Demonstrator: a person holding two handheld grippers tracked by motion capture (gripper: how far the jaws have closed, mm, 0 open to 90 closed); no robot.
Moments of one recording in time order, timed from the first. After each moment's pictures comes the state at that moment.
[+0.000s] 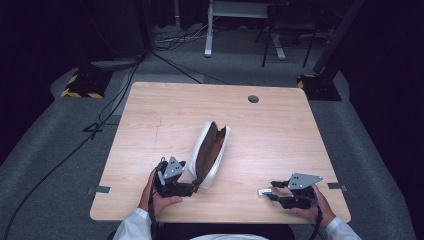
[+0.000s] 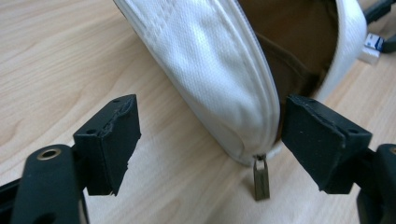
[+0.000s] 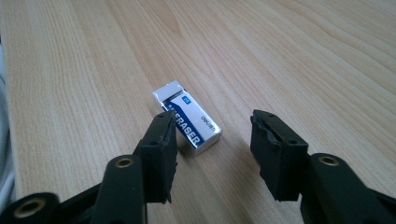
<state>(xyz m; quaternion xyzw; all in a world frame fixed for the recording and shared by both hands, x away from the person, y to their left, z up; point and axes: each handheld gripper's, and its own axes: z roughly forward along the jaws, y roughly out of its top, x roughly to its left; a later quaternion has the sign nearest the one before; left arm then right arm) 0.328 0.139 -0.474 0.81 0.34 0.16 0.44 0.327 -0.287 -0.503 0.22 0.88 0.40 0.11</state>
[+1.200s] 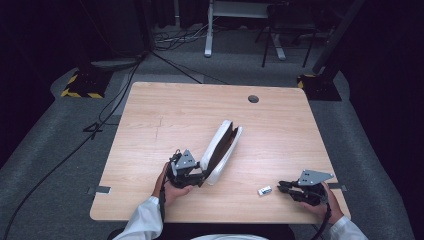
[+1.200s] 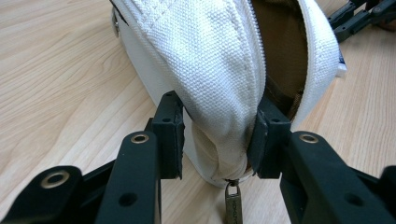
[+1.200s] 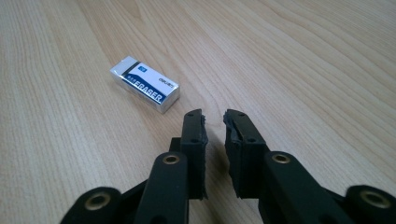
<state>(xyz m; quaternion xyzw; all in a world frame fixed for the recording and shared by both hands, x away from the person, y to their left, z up) 0.359 0.112 -0.479 0.83 0.28 0.10 0.47 0.334 -0.317 -0.502 0.24 0.88 0.40 0.13</state>
